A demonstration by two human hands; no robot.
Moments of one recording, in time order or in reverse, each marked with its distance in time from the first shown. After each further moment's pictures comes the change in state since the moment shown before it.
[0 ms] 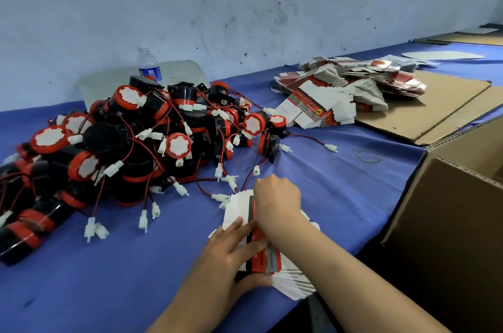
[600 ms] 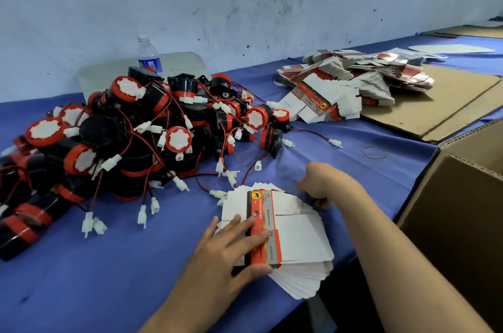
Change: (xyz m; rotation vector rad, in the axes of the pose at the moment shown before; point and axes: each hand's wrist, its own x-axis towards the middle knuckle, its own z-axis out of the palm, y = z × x) left_hand -0.001 0.001 -0.010 -0.052 -0.153 -0.207; right_hand 0.035 0.081 -0.014 0.301 -0.260 0.260
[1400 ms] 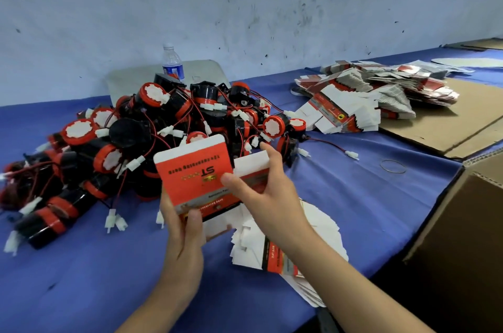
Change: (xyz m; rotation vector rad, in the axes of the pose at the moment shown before) left_hand 0.001 -0.012 -0.020 -0.876 0.718 -0.229; right_hand -0.085 -0.070 0.050 0.918 0.223 -0.656
